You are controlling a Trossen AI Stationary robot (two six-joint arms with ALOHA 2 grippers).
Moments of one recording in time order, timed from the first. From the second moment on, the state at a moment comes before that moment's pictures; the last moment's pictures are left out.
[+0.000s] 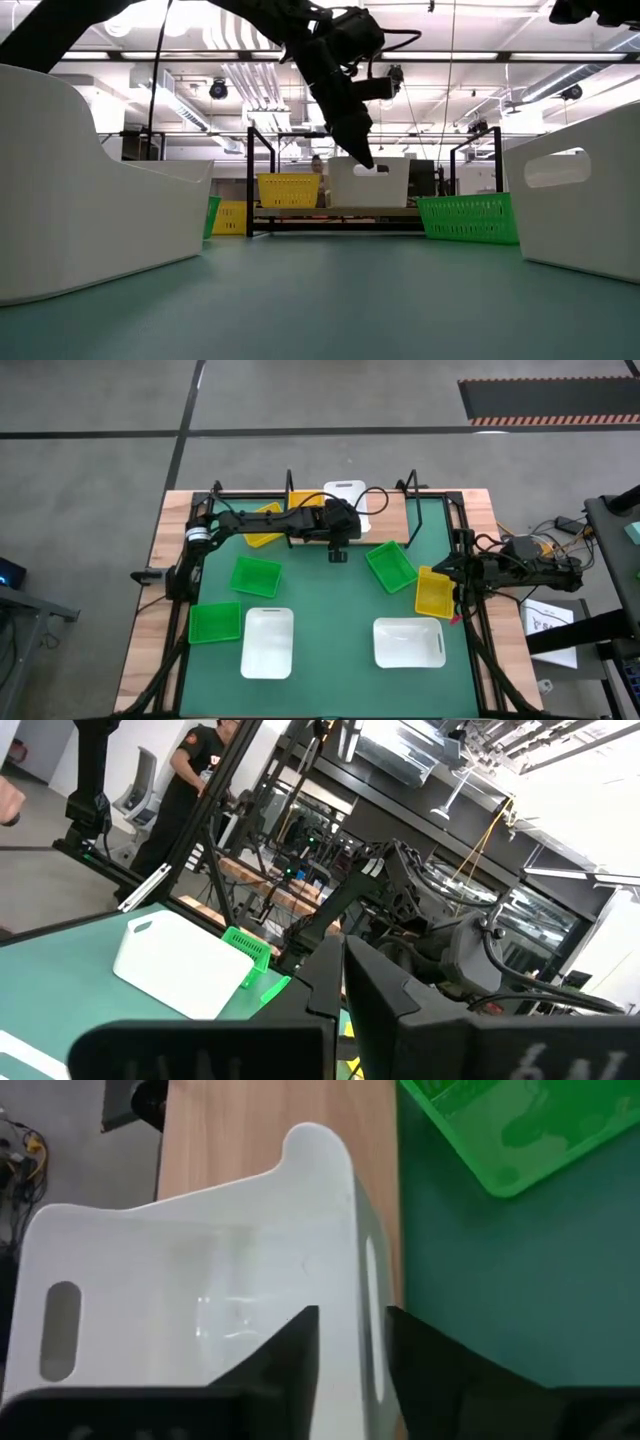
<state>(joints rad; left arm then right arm) 0.21 2.06 1.77 -0.58 -0.27 0.40 0.05 0.01 0.32 -0.13 -0.14 -0.52</state>
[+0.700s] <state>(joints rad) -0.13 1.84 1.71 -0.64 -0.27 -0.08 0.05 0.04 0.32 -0.12 -0.14 -0.52</state>
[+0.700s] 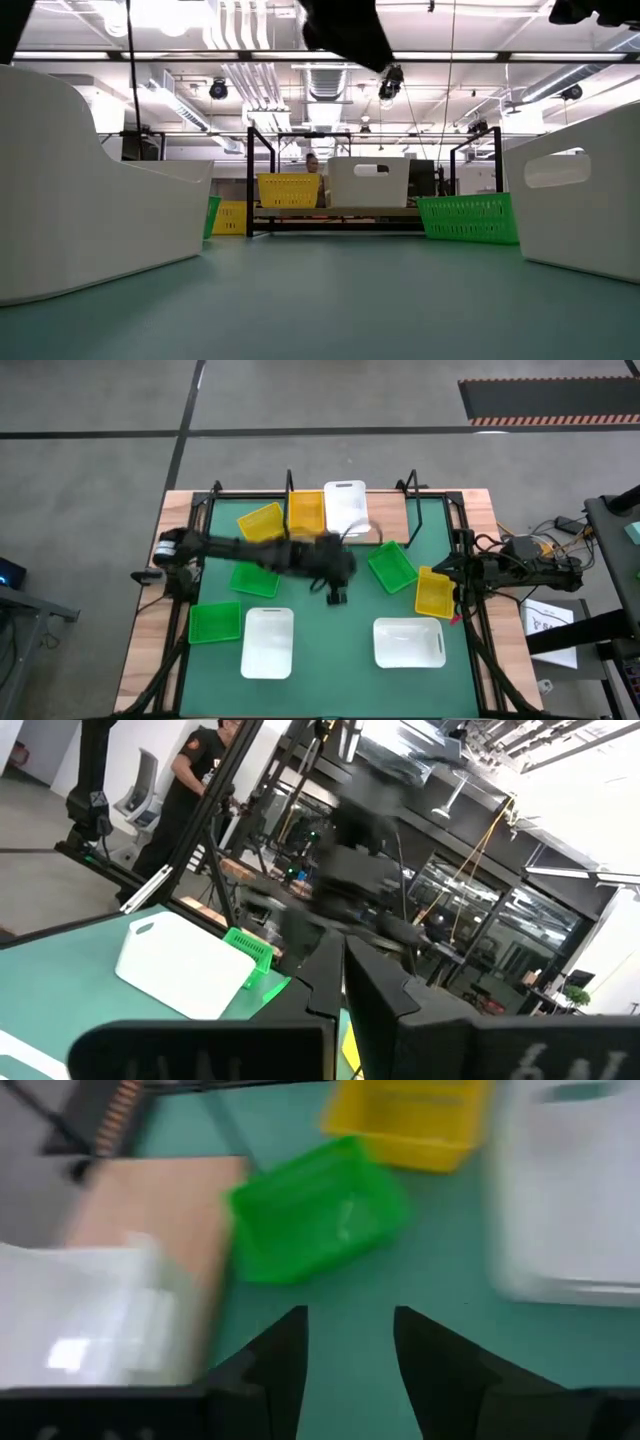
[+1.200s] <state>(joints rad) -0.49 1.77 1.59 -1.04 -0.27 -1.01 0.05 0.16 0.32 0.02 -0.14 -0.53</state>
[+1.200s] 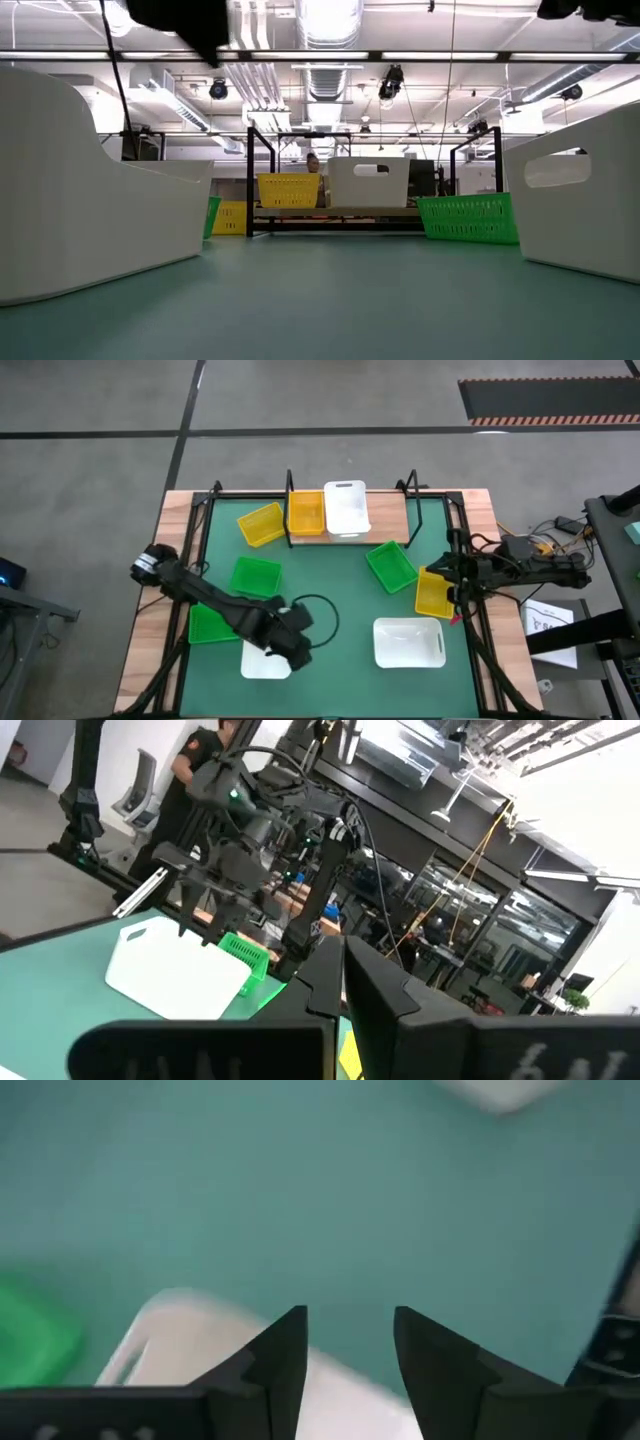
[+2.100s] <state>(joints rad) -0.70 1.68 1.48 -1.53 0.16 -1.18 0.05 0.34 0.32 0.07 -0.13 -0.52</state>
